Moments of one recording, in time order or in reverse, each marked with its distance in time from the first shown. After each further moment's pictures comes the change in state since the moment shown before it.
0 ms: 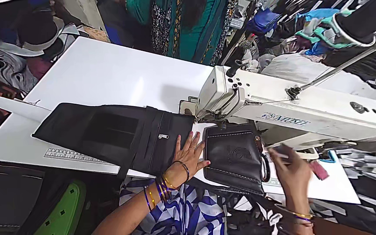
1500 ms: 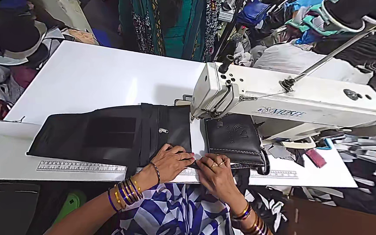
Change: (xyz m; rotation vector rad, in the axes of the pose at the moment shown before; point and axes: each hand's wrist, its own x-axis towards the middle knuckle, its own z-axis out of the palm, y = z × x) left_hand -0.029 -0.072 -0.007 0.122 0.252 0.594; right_hand -0.077 -0.080 0.108 -0.013 -0.037 -0.858
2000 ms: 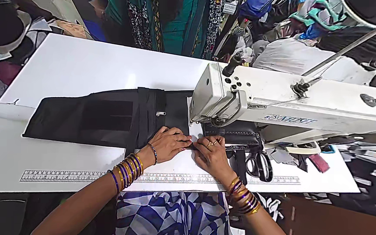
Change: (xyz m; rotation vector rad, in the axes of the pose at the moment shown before) left_hand 0.041 -0.059 -0.017 -0.100 -0.080 -0.053; right_hand 0.058 0.043 0.031 0.069 0.033 0.028
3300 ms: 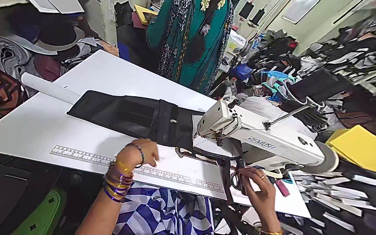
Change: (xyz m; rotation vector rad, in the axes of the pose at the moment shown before) left_hand -0.085 0.037 -0.103 -0.199 -0.320 -0.493; right_hand -0.043 0.000 -0.143 0.052 0.152 0.155
